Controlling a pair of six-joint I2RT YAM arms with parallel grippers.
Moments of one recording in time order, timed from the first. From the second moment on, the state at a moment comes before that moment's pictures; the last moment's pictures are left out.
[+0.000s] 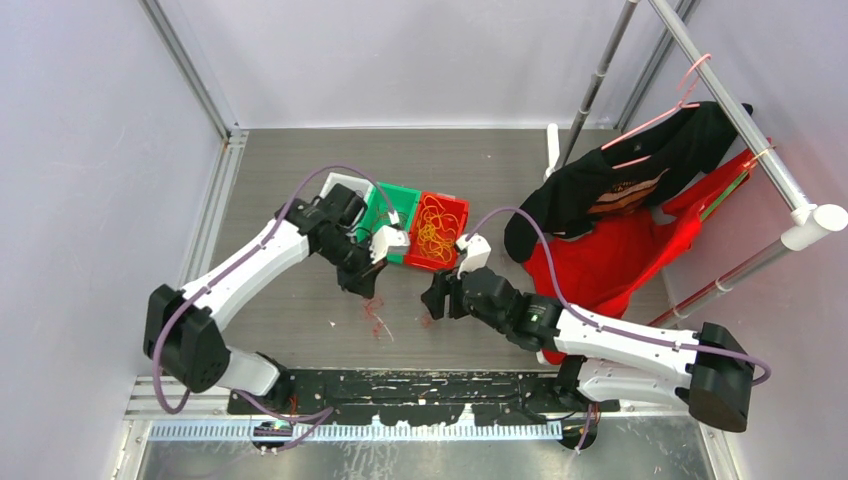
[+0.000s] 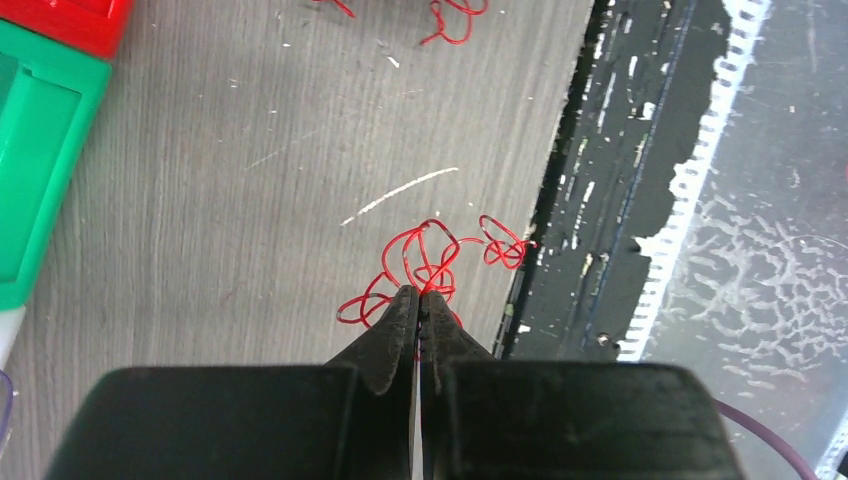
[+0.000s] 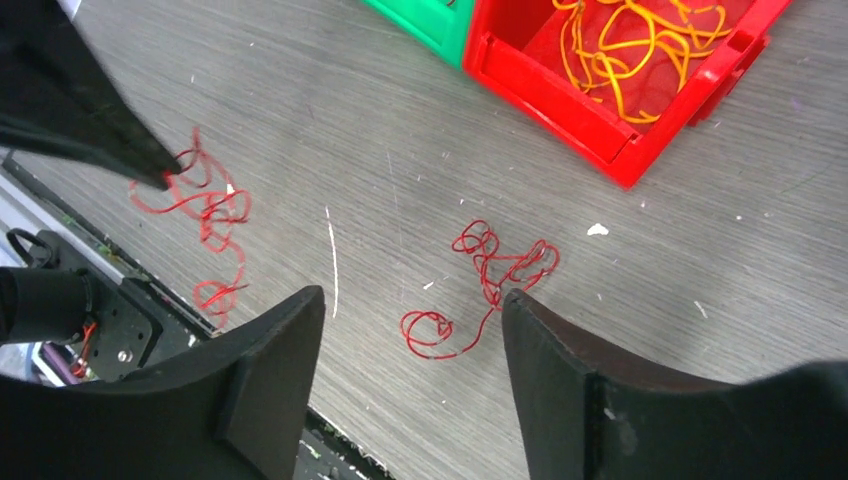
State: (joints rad) left arm -0.57 1.44 1.18 -1.04 0.58 0.63; right arm 1.08 1.01 0.59 -0.09 0.31 0.62
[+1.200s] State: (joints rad) left arm -0.55 1.41 1.42 -1.39 0.66 0.58; right arm 1.07 1.20 0.61 0.06 0.25 0.55
